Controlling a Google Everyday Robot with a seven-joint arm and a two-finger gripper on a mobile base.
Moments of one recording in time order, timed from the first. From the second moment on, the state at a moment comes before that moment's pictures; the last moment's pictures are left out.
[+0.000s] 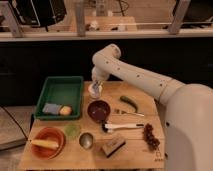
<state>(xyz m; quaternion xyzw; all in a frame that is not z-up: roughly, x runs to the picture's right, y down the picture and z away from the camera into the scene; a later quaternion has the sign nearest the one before) -0.036 -0.039 0.834 -0.11 -0.19 -0.45 0.87</state>
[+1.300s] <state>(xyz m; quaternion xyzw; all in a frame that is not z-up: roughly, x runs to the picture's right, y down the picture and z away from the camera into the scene) -0.064 -0.031 0.822 -0.22 -0.32 -0.37 0.84</state>
